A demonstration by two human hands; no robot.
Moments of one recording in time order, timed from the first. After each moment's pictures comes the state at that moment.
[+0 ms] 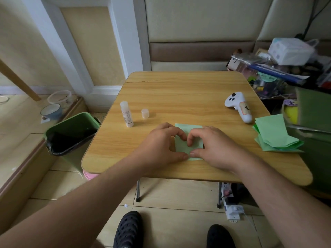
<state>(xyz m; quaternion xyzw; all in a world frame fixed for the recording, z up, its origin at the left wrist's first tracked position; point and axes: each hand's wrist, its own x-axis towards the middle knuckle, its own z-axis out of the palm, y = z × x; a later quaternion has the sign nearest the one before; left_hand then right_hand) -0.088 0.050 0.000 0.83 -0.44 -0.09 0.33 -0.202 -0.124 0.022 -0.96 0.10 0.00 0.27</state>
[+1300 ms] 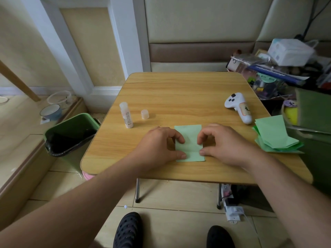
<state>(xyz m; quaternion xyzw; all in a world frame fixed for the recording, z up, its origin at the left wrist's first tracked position) -0.089 0.050 0.009 0.86 -0.41 -0.08 0.30 -0.207 -0.155 0.020 -0.95 0.10 -0.03 0.30</state>
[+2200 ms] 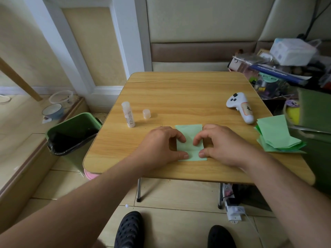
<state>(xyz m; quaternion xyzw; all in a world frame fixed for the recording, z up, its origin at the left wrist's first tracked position) -0.086 0.051 0.004 0.85 -0.44 -0.05 0.27 -0.202 -0.149 0.019 -0.96 0.09 0.00 0.26</state>
